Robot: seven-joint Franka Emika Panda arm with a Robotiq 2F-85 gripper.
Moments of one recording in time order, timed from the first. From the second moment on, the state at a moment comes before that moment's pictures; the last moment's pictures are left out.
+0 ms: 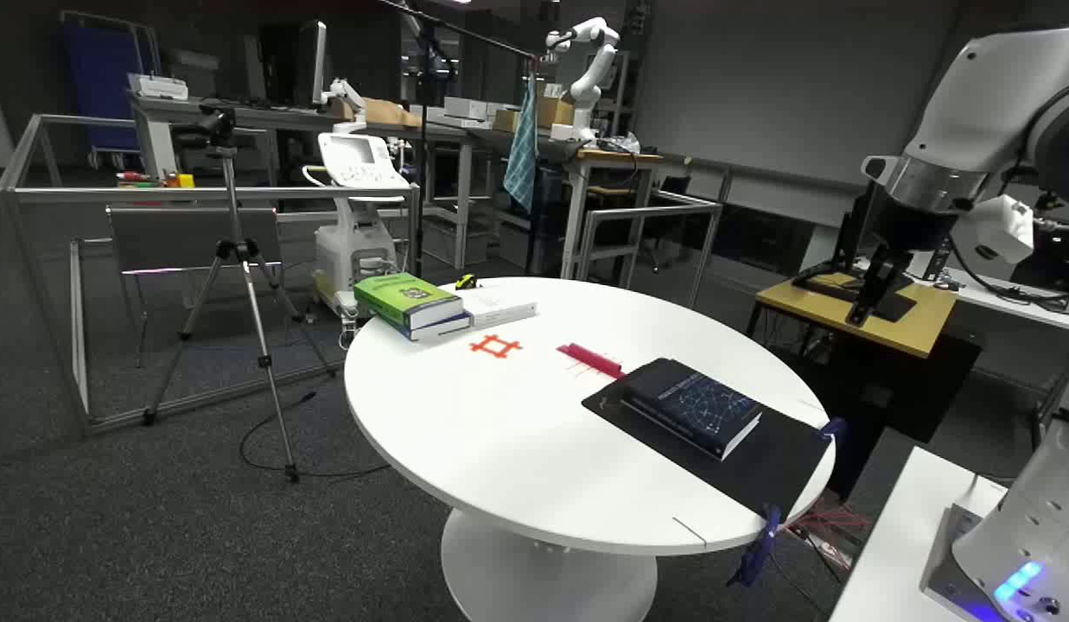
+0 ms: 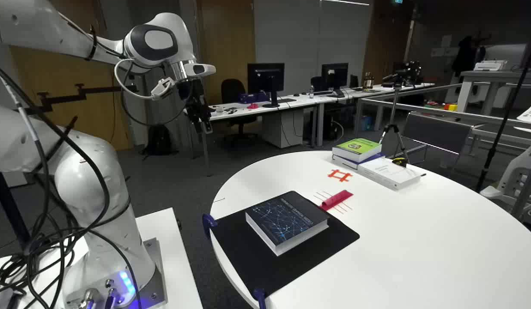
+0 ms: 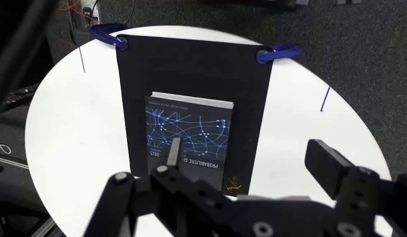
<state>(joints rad) 0.13 -0.89 0.34 -2.65 0.01 1.85 0.23</state>
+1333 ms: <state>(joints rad) -0.08 -0.58 0.10 -2.48 -0.08 2.16 0.18</state>
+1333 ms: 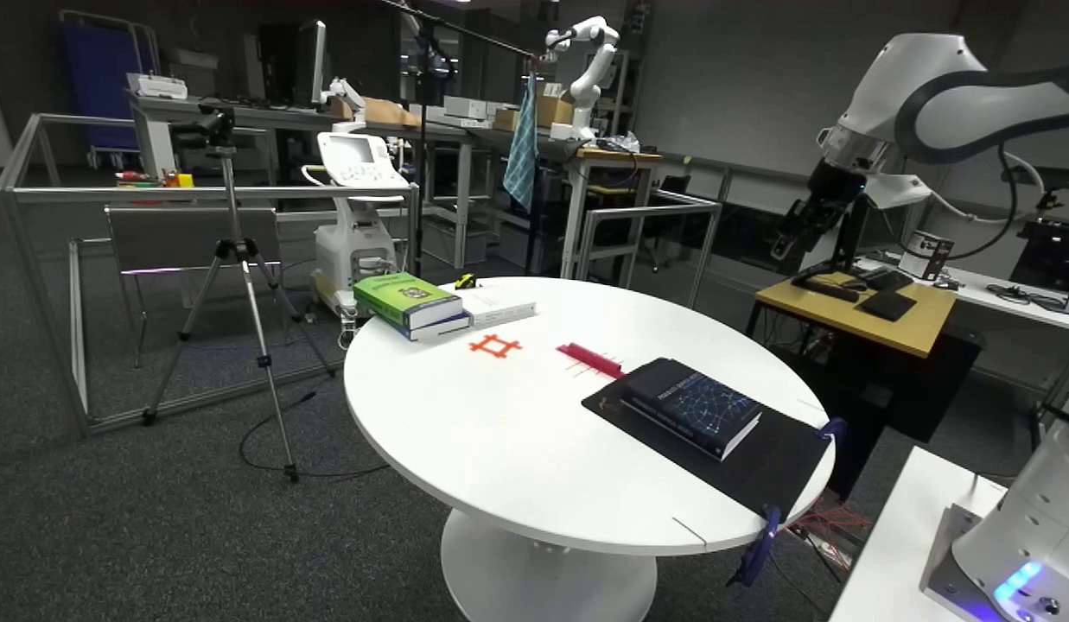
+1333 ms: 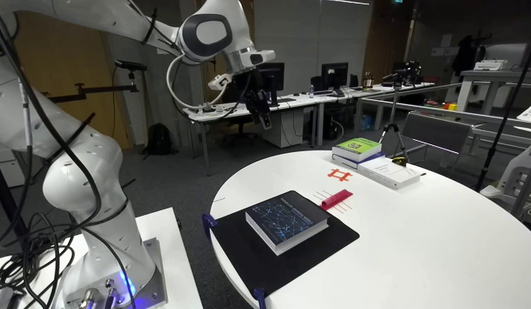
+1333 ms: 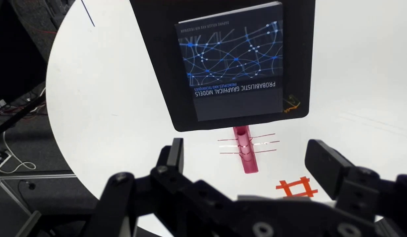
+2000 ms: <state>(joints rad) -0.05 -0.12 -0.11 -2.20 0.23 2.16 -0.24</state>
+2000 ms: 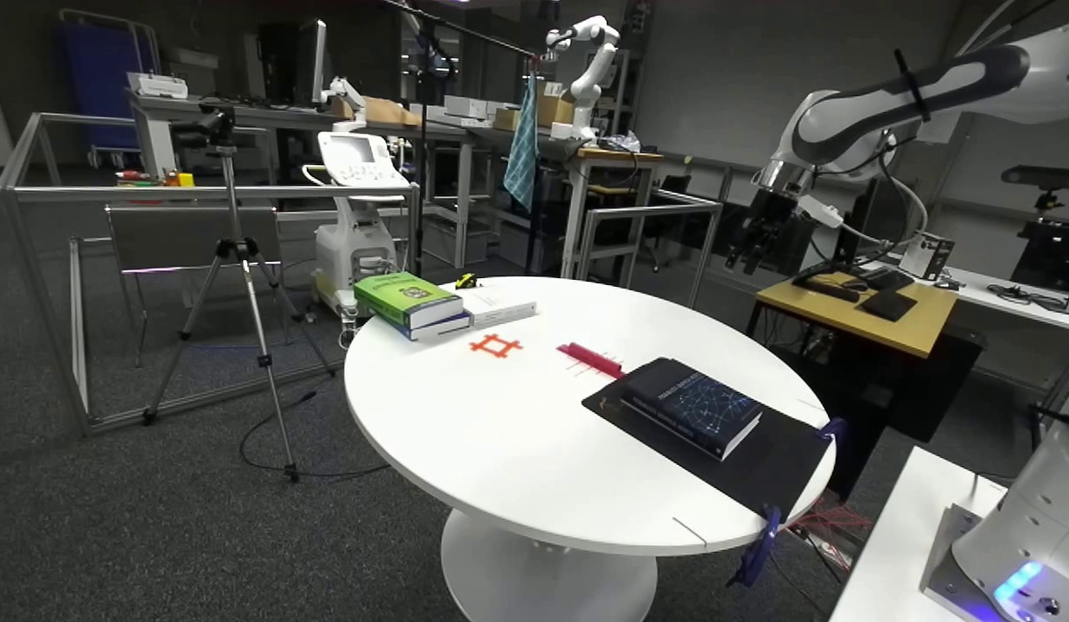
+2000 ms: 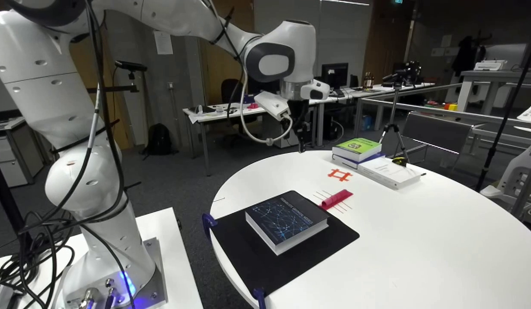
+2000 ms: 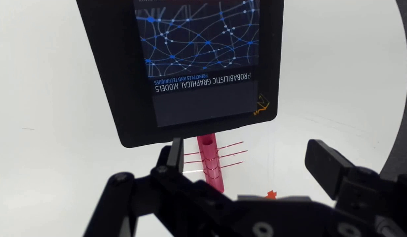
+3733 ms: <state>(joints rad) -0.21 0.43 -0.12 -1.91 0.28 2.05 -0.43</state>
